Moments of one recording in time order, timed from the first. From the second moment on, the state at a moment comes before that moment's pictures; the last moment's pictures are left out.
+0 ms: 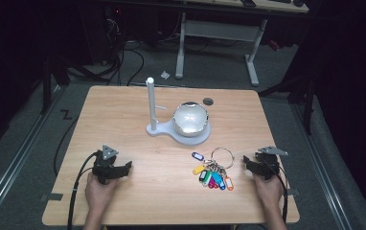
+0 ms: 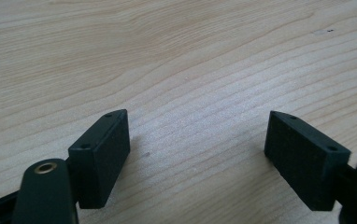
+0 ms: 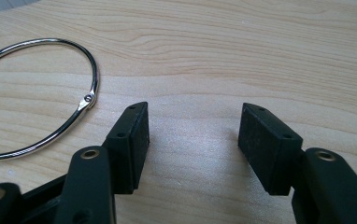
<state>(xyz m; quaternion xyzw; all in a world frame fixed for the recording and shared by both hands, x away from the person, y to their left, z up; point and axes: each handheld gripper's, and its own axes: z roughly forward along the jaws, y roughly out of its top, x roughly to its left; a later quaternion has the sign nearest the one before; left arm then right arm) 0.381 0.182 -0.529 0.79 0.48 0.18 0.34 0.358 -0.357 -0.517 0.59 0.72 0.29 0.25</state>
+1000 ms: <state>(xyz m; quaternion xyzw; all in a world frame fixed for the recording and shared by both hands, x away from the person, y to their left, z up) 0.381 0.182 -0.529 0.79 0.48 0.18 0.34 0.357 -0.355 -0.518 0.59 0.72 0.29 0.25</state>
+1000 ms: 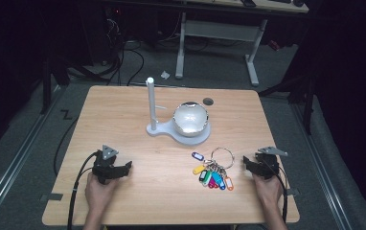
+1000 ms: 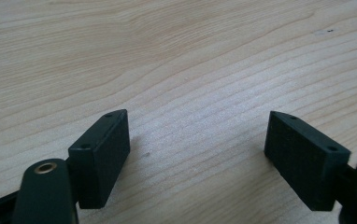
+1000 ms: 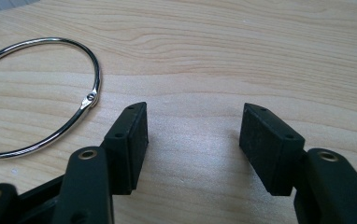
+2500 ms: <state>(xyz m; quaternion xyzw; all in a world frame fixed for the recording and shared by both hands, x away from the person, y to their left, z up) 0.381 0.182 -0.529 0.79 0.48 0.18 0.34 0.330 -0.294 -0.489 0.51 0.77 0.35 0.19</state>
